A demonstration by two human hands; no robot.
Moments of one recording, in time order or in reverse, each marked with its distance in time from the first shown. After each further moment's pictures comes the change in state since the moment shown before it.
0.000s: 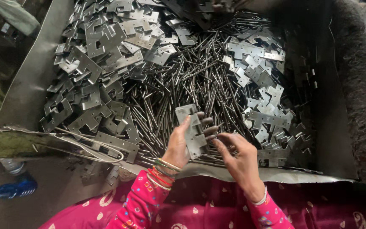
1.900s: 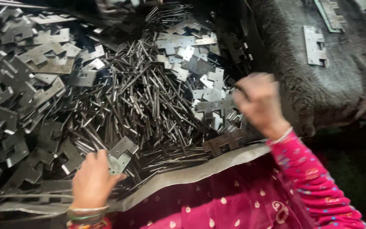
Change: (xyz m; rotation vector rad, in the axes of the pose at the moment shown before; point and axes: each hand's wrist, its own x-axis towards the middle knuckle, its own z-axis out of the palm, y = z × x) left_hand -0.050 0.082 -0.015 2.510 0.405 -0.106; right_hand 0.070 0.153 -0.154 -0.617 0.266 -0.397
